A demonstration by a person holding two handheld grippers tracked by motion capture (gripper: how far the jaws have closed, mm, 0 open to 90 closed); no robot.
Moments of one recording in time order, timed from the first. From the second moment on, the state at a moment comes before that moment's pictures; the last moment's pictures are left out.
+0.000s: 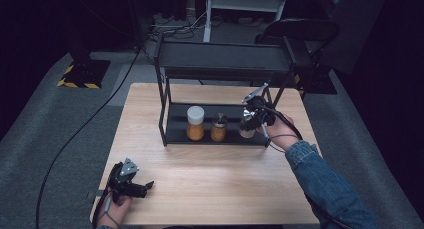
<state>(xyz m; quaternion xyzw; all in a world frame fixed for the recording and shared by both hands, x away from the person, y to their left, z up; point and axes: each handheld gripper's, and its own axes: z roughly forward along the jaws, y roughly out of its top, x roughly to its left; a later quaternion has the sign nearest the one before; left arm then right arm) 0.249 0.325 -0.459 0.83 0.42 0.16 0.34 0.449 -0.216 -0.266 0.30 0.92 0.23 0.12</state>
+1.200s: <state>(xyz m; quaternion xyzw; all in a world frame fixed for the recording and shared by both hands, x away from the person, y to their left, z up) 0.248 0.325 -0.459 0.83 0.42 0.17 0.33 0.488 -0.196 -0.322 0.36 0.91 0.21 0.10</state>
